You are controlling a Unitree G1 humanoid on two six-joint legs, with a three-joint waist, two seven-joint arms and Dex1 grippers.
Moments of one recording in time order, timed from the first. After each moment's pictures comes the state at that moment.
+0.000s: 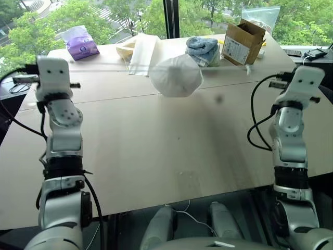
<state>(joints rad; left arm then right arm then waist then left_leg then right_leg) -0.67 0.67 0.25 0.33 0.20 -0.03 0.32 -0.58 -0.27 -0.19 -0.04 -0.08 0.12 -0.32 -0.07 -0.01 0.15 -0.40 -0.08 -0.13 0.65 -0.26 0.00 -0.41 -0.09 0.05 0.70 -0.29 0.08</state>
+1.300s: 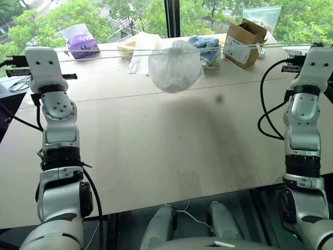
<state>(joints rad) -0.69 0.64 0.27 0.46 0.11 -0.09 0.28 -0.62 -0.34 -0.23 0.06 -0.14 0.11 -0.27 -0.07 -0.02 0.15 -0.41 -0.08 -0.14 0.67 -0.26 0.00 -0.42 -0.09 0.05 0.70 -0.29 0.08</state>
